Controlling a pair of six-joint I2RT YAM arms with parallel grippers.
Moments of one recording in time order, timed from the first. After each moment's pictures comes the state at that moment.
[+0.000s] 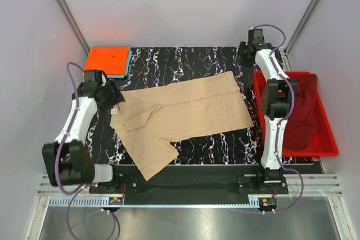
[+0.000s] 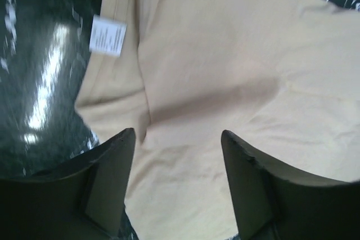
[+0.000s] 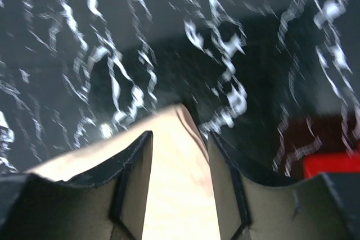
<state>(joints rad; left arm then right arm) 0.09 1.31 1.01 -0.68 0.10 -0.45 0.03 2.32 2.10 -0.66 -0.04 0.34</state>
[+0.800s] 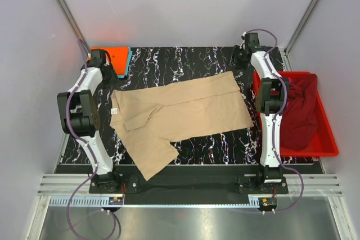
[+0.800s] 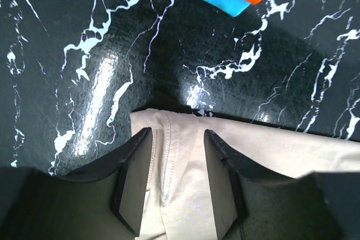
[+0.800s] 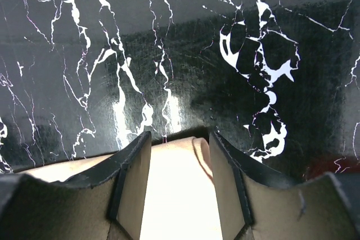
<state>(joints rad) 0.13 1.92 1.49 -0.56 -0.03 -0.32 0.03 2.52 2.29 -0.65 -0.20 0.30</state>
